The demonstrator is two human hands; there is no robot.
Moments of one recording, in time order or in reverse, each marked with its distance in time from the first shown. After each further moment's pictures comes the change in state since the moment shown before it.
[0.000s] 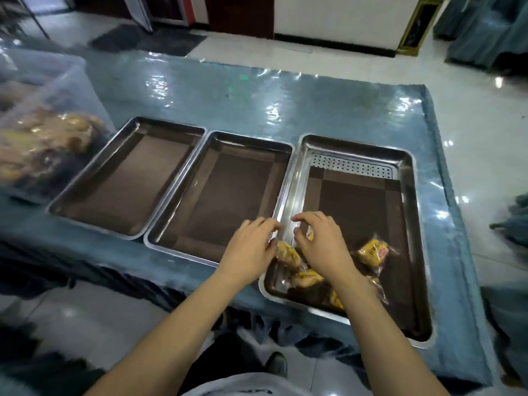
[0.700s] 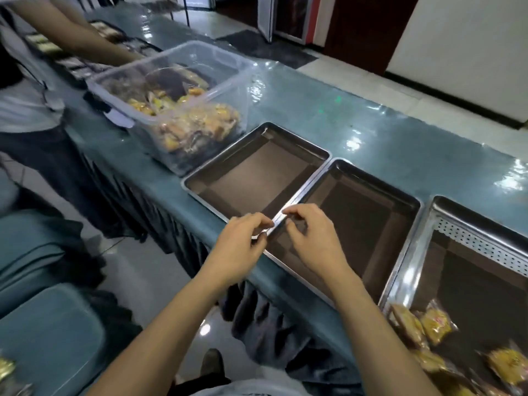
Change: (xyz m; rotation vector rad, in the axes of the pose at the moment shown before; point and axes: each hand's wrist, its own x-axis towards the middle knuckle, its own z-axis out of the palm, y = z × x) left_hand -0.119 -0.194 -0.175 -0.161 0.330 -0.335; right_hand 0.060 -0.258 0.150 0.192 -0.146 -0.422
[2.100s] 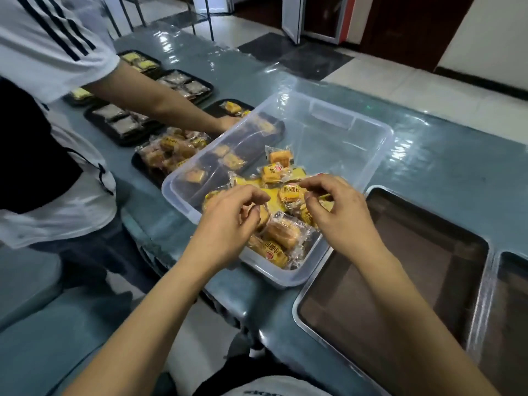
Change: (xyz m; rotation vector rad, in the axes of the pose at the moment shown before) left_hand 0.299 -0.270 -0.323 0.066 0.131 0.066; right_hand 0.418 -0.166 0.212 0.078 0.076 -0.077
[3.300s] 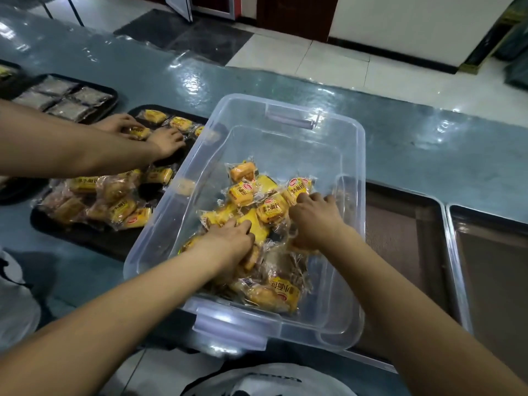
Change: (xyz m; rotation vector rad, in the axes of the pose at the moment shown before) left_hand 0.137 -0.094 0.033 0.859 -1.051 0.430; right_hand 0.086 0.024 0.074 -0.994 -0.563 0.416
